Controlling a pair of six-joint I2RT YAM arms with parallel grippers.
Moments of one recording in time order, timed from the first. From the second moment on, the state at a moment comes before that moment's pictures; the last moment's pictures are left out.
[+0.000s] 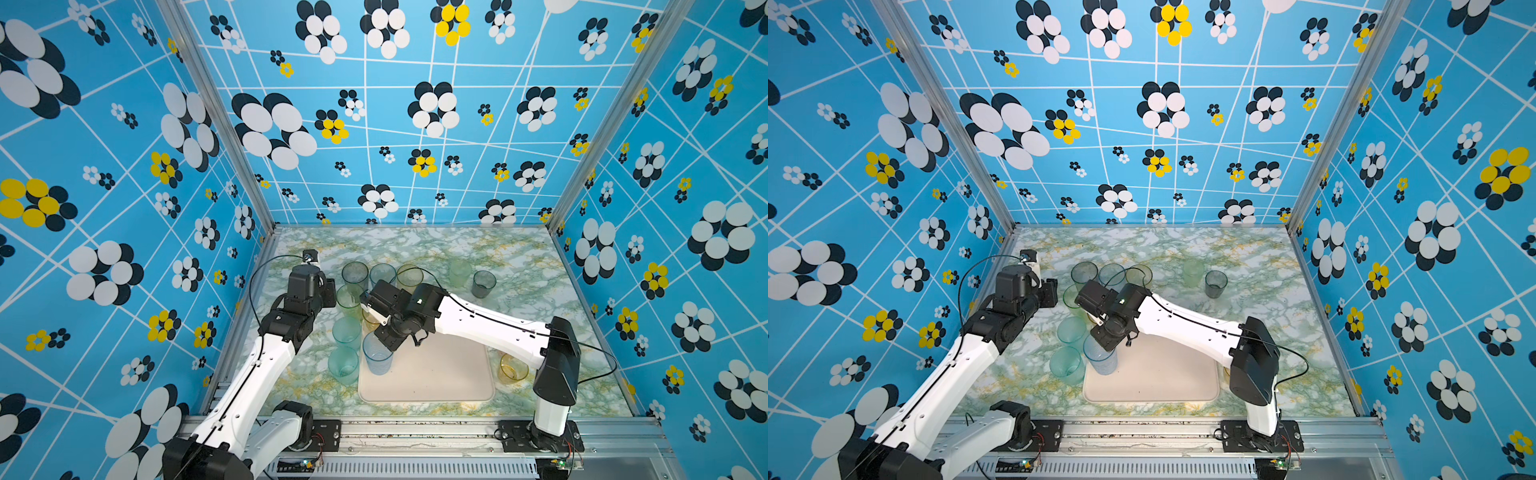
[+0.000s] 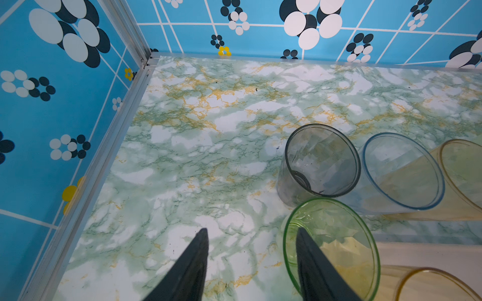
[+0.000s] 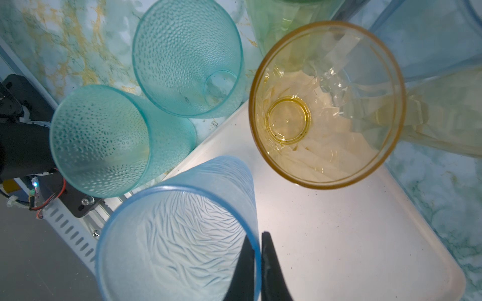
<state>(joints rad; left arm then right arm) -0.22 1.02 0.84 -0.41 -0.18 -0.17 1.11 1.89 1.74 -1.04 0.07 0.20</state>
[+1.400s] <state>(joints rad) -0.22 1.02 0.84 -0.42 -0.18 -0.17 1.10 1.96 1.79 -1.02 0.08 0.20</state>
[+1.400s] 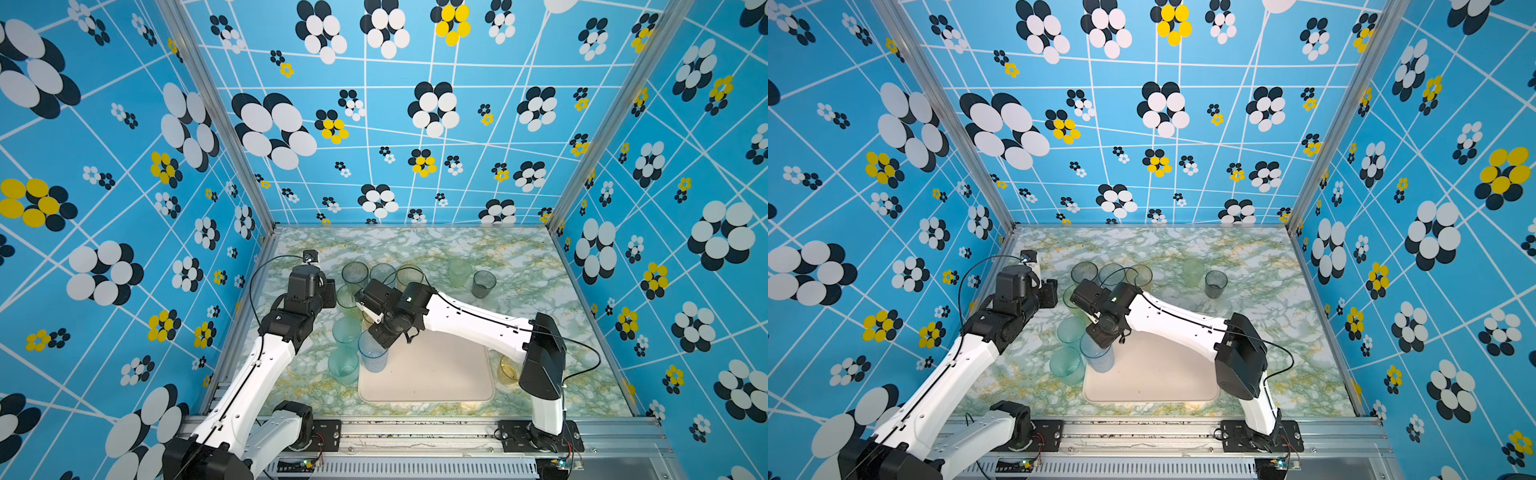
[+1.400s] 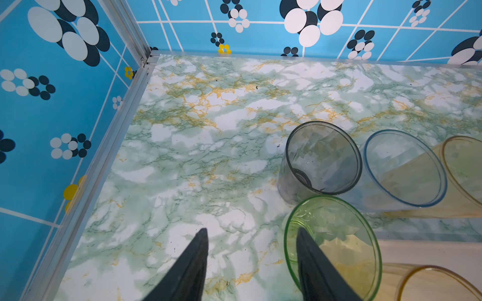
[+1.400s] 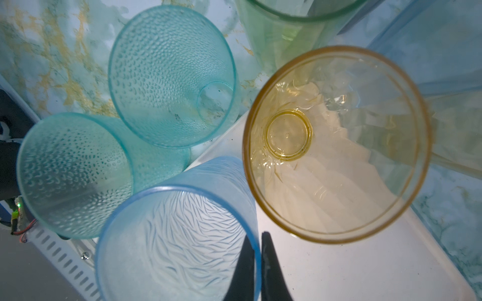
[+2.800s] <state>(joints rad) -0.22 1.02 0.85 -0.43 -0.18 -0.16 0.94 1.96 1.96 -1.09 0.05 0.19</state>
